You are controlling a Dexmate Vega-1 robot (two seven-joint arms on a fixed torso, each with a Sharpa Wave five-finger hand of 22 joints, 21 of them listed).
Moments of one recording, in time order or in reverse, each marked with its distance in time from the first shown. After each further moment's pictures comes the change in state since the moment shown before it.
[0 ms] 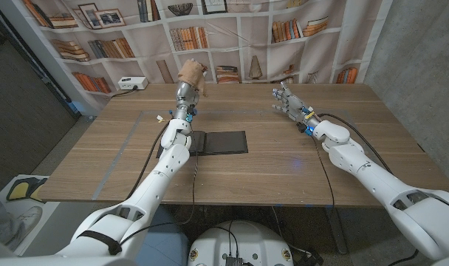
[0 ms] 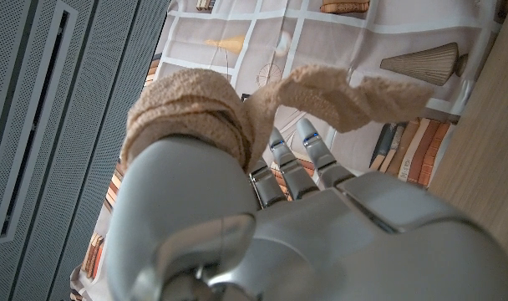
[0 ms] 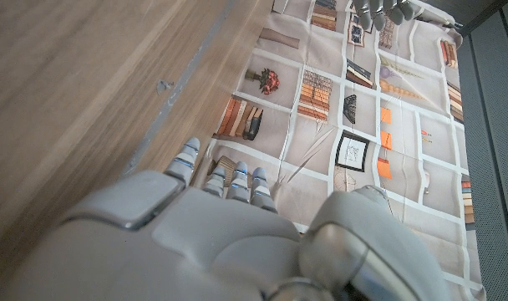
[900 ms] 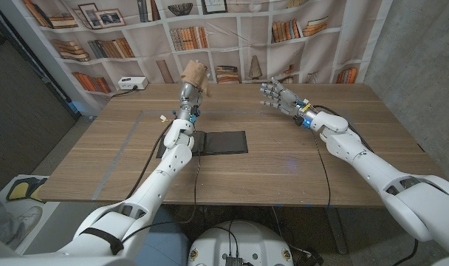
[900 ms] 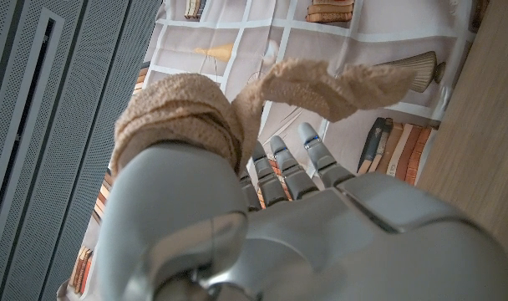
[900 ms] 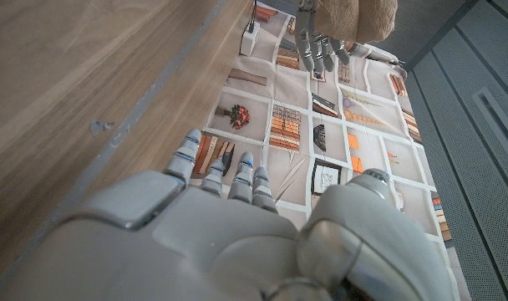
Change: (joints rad) left arm -0.018 -0.007 0.028 0.029 0.027 0.007 0.010; left_hand -0.089 -0.028 -0.014 0.014 0.001 -0.026 0.007 -0.063 -0.035 -0.183 0.074 -0.089 -0.048 -0.103 0.046 0.005 -0.097 -0.020 0.003 -0.062 -0.005; right arm 0.100 0.040 -0.013 0.088 0.062 -0.008 0.223; right_hand 0.104 -0.009 0.028 -0.066 -0.008 0.031 0.013 0.023 0.000 0.120 -0.008 0.020 0.006 0.035 0.013 -0.001 -0.005 0.084 0.011 -0.004 0.000
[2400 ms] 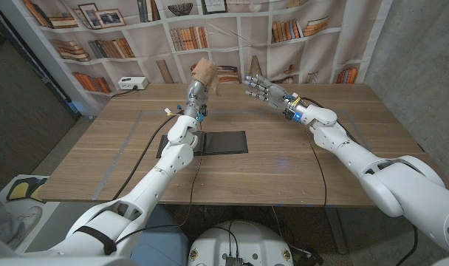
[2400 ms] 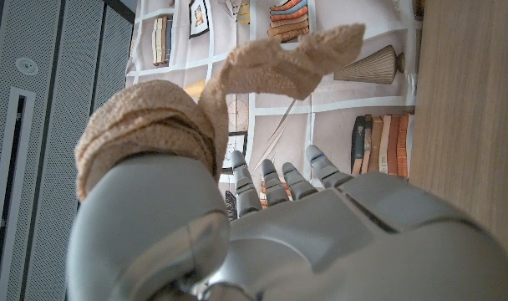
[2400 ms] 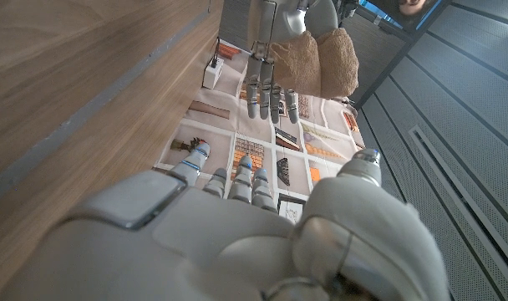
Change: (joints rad) left arm -0.007 0.068 0.095 -0.074 0.221 0.019 0.187; left_hand -0.186 -0.107 -0.145 0.045 0.038 -0.141 -0.034 -0.140 -0.045 -0.216 0.034 -0.006 -0.125 -0.257 0.032 -0.004 -0.150 -0.153 -0.023 -0.218 -0.005; right arm 0.112 0.119 -0.016 0.185 -0.013 0.135 0.204; right_hand 0.134 0.025 0.055 -0.055 0.000 -0.009 -0.009 -0.008 0.002 -0.050 -0.017 -0.028 0.001 -0.055 -0.103 -0.006 0.003 -0.090 -0.181 -0.007 0.000
